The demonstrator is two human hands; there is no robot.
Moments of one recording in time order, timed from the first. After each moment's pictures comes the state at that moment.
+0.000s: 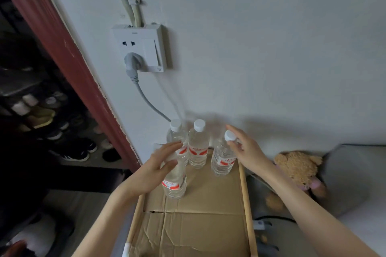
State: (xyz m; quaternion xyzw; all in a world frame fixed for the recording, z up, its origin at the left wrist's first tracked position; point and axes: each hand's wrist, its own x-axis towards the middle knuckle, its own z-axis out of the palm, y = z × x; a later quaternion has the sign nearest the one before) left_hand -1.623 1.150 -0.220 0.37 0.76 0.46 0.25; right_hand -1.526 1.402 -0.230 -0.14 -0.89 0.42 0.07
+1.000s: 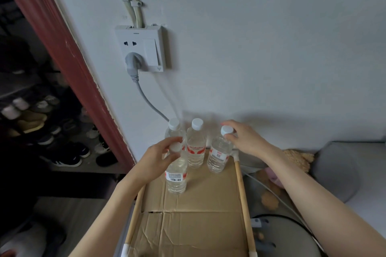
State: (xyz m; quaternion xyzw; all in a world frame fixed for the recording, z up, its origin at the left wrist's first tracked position) left_hand -1.628 1.162 -0.213 0.34 0.81 0.45 0.18; right_hand -1.542 1.408 -0.198 -0.17 -0.94 0.31 -0.01
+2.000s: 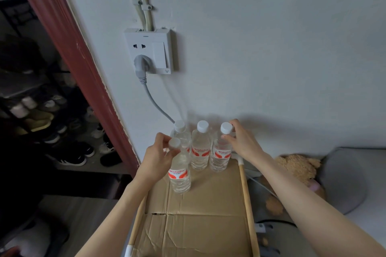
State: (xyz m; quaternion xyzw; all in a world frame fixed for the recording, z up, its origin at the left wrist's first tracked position) left_hand -1.625 1.165 -0.212 0.22 0.84 0.48 0.11; right_hand -1.556 1.394 -0.218 -0.23 -0.90 0.36 0.07
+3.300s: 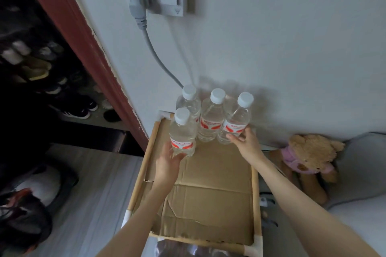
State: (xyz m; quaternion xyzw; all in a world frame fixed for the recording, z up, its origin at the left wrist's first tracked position) left_hand -1.593 1.171 -0.344 0.01 0.77 0.61 0.19; right_hand -1.549 1.394 -0.345 -0.31 -0.78 0.54 0.02
